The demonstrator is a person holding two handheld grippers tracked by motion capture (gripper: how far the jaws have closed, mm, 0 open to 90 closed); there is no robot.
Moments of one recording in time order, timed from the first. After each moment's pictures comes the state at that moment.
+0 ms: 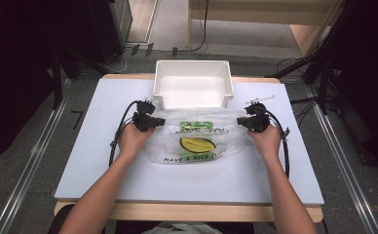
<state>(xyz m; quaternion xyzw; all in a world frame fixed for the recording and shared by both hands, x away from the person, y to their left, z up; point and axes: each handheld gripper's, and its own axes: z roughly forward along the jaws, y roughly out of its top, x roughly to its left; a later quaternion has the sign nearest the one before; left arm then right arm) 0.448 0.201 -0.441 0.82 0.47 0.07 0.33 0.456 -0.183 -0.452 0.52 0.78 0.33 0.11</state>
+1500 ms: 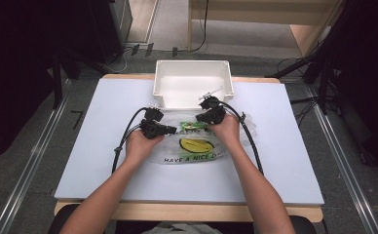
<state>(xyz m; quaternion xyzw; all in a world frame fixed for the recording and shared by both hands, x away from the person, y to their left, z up) 0.430 0.182 -0.453 0.82 0.45 -0.01 0.36 0.492 -0.052 -0.459 0.41 0.85 0.32 0.05</state>
